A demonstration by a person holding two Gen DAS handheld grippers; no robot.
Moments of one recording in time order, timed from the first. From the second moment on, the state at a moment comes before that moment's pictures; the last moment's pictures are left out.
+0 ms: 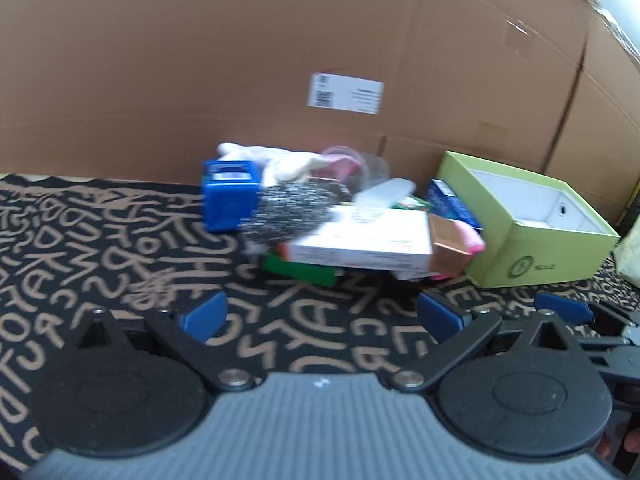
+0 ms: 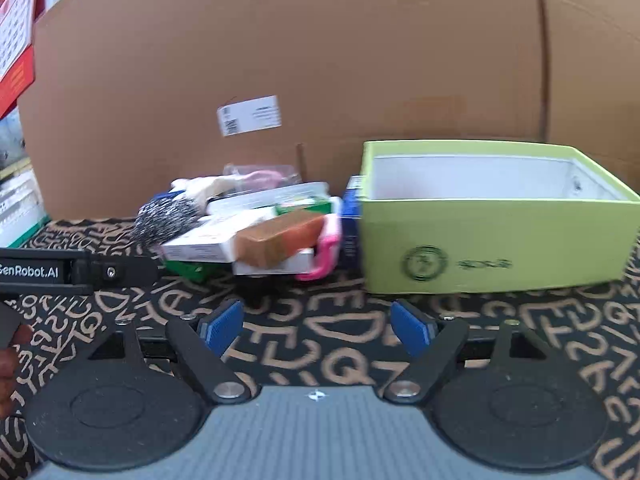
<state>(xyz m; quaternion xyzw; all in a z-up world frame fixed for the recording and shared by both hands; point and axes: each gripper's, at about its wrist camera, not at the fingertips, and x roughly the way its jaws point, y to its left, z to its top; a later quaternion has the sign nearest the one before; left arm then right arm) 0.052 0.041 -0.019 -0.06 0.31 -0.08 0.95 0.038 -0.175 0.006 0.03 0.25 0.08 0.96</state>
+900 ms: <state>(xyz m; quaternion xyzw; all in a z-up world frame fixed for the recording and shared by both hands) 0.142 0.057 -0.021 -0.06 0.33 -0.12 0.93 0.099 -0.142 0.006 0.07 0.24 0.10 0.96</state>
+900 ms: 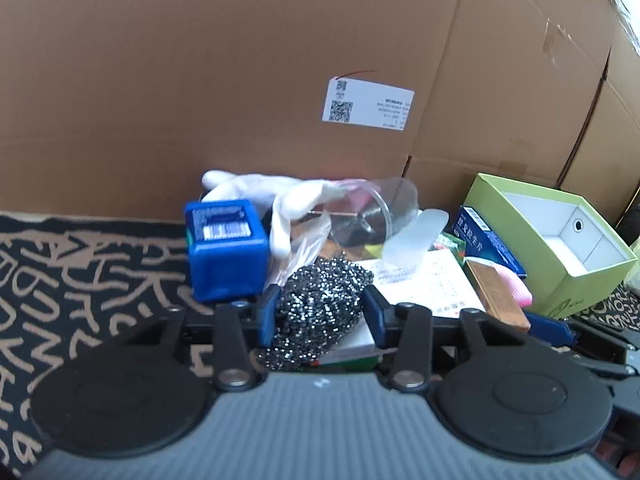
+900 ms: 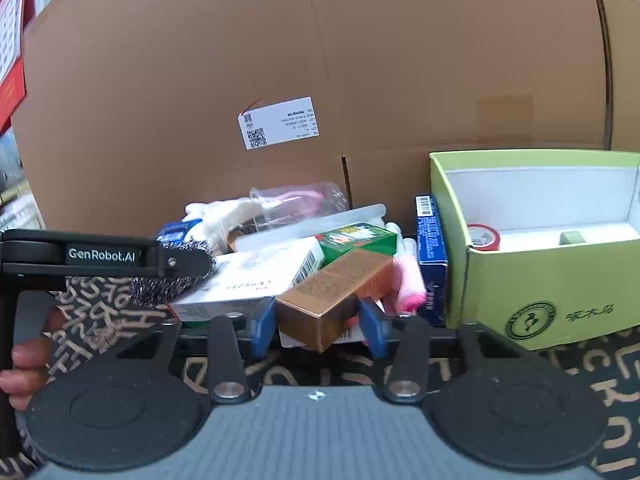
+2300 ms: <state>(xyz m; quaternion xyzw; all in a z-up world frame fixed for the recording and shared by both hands) 0.022 0.024 -0.049 0.06 0.37 -0.19 0.91 0.025 -0.162 -0.017 -0.05 0.31 0.18 0.93</state>
